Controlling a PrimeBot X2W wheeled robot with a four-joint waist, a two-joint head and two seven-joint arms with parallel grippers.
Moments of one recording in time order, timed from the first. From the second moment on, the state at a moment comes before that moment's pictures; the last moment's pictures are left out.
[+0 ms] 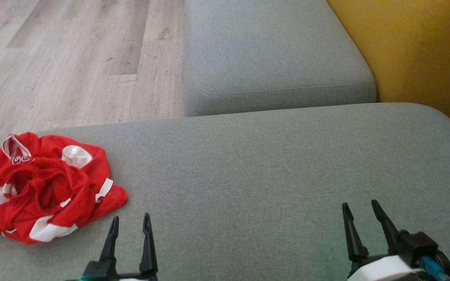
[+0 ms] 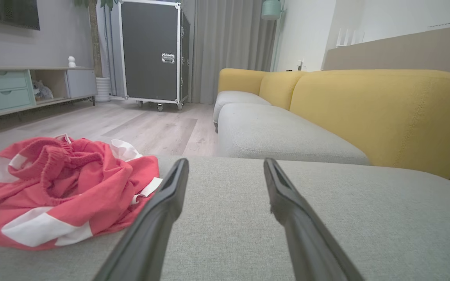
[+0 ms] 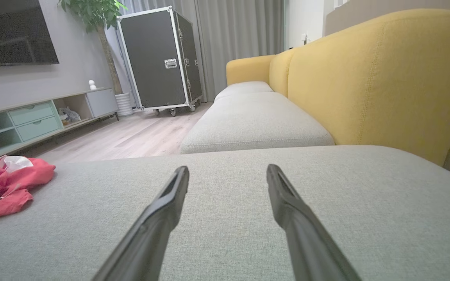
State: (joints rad) left arm 0.13 0.05 -0.23 0.20 -0.22 0.11 -0.23; right arm 0.12 -0.04 0.06 0.28 0.11 0.13 -0.23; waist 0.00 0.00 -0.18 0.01
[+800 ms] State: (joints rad) left arm 0.15 0.05 -0.25 0.23 -0.16 0.11 -0.25; right arm 0.14 -0.04 0.06 0.30 0.02 0.13 -0.25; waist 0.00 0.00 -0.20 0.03
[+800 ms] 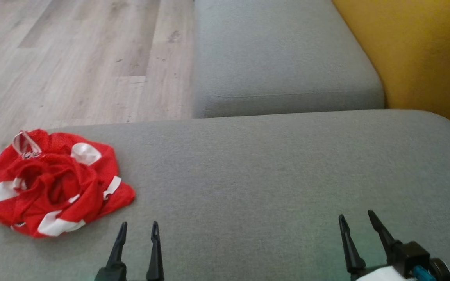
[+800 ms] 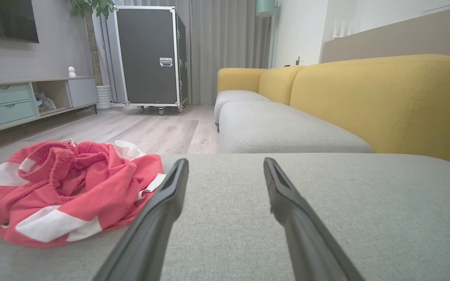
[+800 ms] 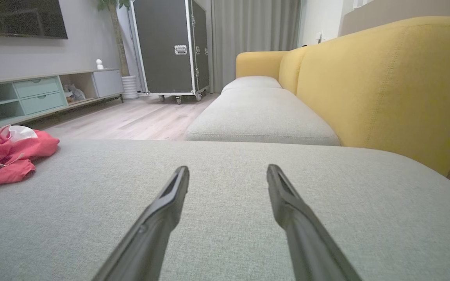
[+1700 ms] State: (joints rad) left arm 0.13 0.05 -0.10 0.15 -0.09 0.11 -0.25; right arm 0.04 -0.04 0.16 0.35 0.05 0.13 -0.25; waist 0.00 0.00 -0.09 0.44
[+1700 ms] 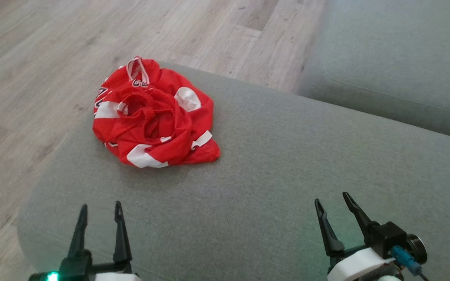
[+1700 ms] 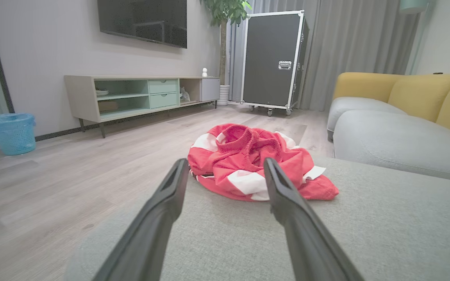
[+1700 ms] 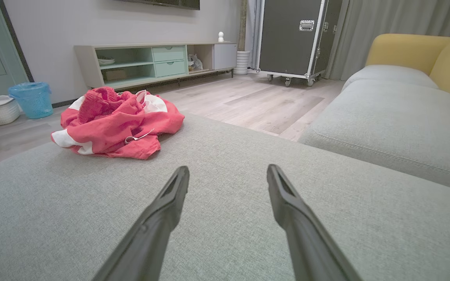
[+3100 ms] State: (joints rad) left arm -0.94 0.19 -0.05 1.06 -0.01 0.07 0.15; right arm -0.10 -0.43 0.14 0.14 0.05 0.13 -0.25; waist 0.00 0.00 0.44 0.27
